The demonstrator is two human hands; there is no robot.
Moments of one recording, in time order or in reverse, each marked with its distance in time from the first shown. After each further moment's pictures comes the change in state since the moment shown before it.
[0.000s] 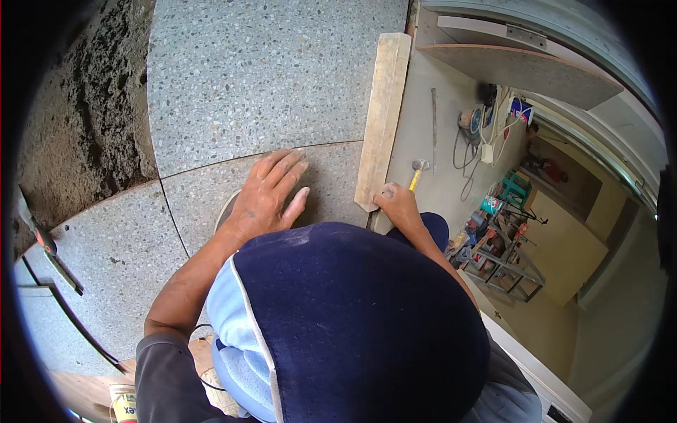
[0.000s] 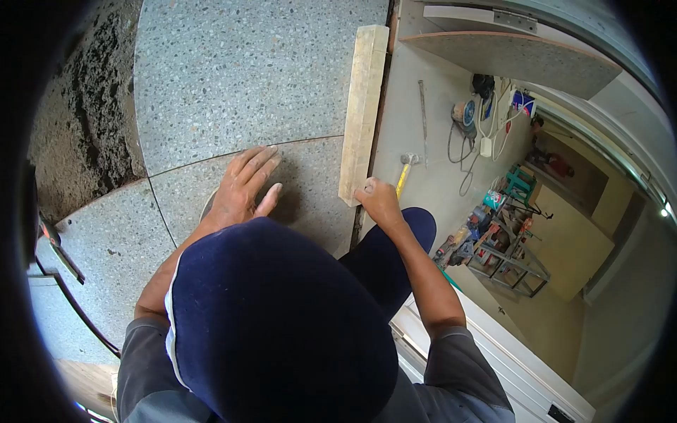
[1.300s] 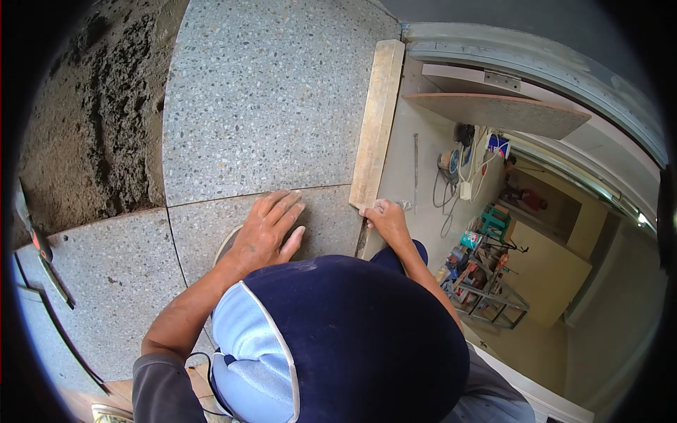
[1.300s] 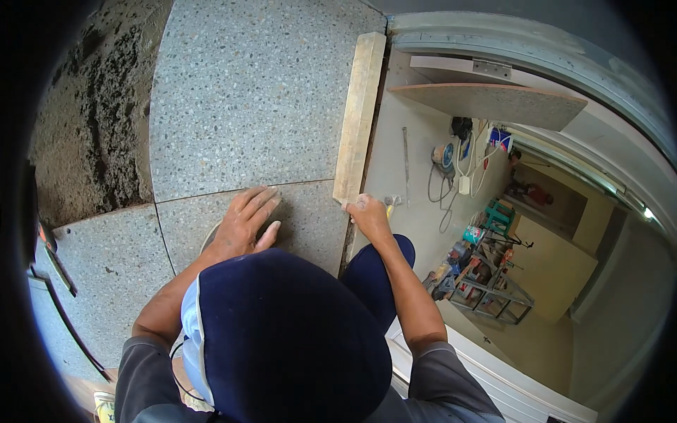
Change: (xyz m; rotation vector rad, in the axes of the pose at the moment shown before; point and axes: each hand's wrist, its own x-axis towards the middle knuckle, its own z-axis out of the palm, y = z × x) left_hand -0.002 -0.003 -0.009 -0.055 0.023 0.015; right_hand 0.043 -0.028 -0.020 0.161 0.010 0.060
